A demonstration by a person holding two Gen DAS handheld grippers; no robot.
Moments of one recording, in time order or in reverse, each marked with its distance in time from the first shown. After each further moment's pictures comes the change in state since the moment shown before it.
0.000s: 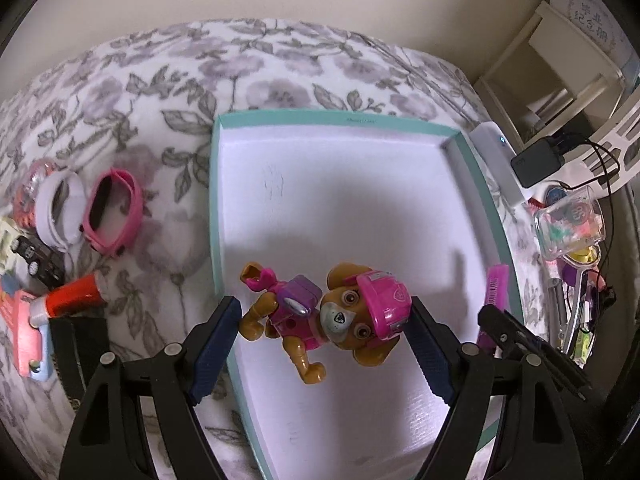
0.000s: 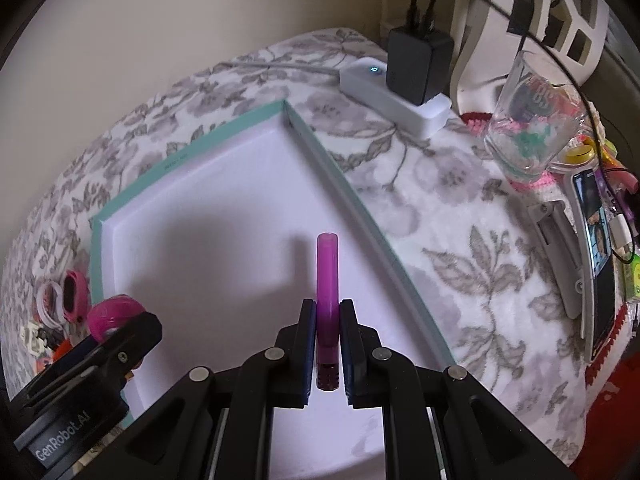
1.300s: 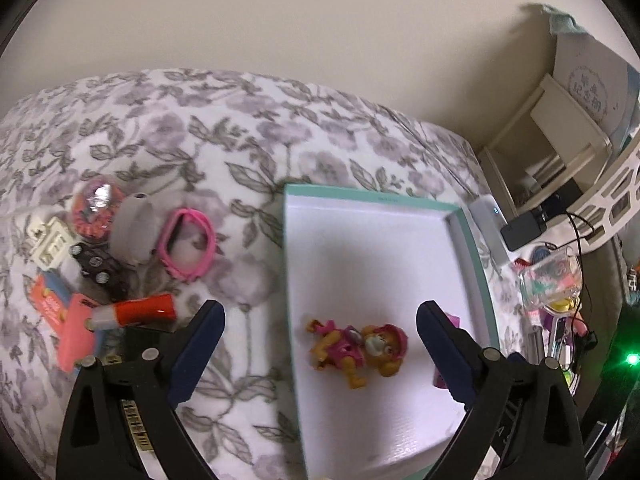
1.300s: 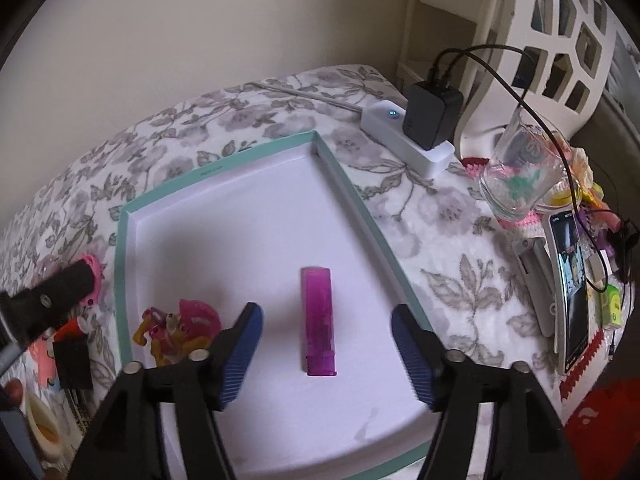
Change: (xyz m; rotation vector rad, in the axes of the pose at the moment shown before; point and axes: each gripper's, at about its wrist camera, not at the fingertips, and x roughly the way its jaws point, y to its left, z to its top) left arm -0.069 0.040 0.003 -0.105 -0.191 0.001; right arm -0.034 0.020 -0.012 -0.097 -0.112 -0.031
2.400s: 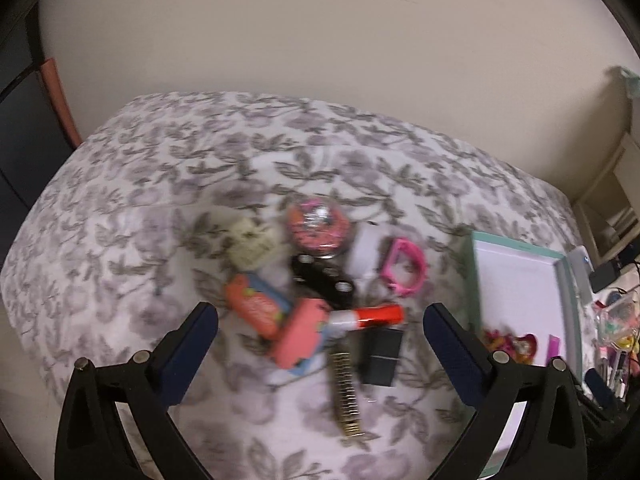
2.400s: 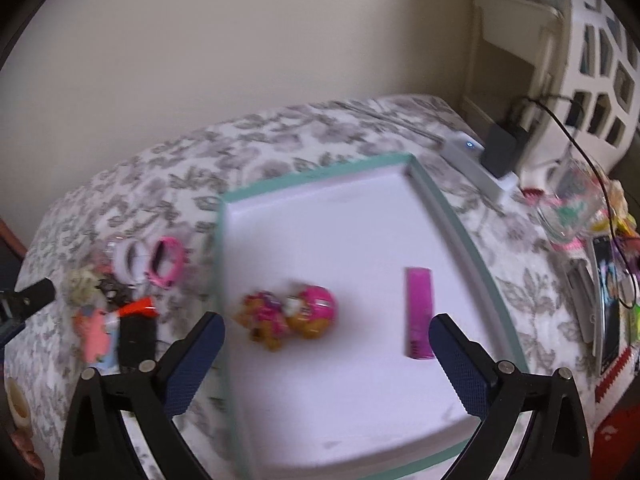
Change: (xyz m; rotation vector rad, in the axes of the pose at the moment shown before) left arm -0.085 0.124 -0.009 -0.124 -0.119 0.337; right arm -0.037 0.058 -0.020 -0.099 -0.101 0.173
